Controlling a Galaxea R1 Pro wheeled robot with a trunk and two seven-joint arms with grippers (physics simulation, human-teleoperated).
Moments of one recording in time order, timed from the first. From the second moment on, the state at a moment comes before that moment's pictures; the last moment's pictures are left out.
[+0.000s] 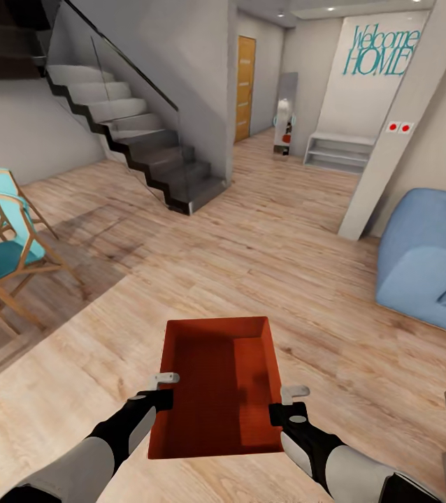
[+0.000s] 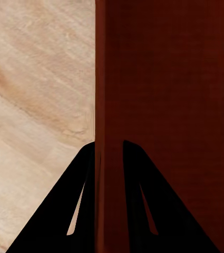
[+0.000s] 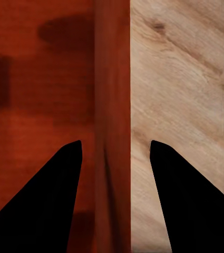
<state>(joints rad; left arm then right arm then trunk) -0.69 -0.05 -0.24 -0.34 0.30 0.18 0.14 -0.71 0.06 0.91 -0.19 -0.80 -0.03 -0.30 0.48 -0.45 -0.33</state>
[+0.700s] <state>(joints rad) -0.69 -0.05 -0.24 -0.34 0.30 0.18 0.14 -0.71 0.06 0.91 -0.19 -0.80 -0.03 -0.30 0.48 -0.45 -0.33</state>
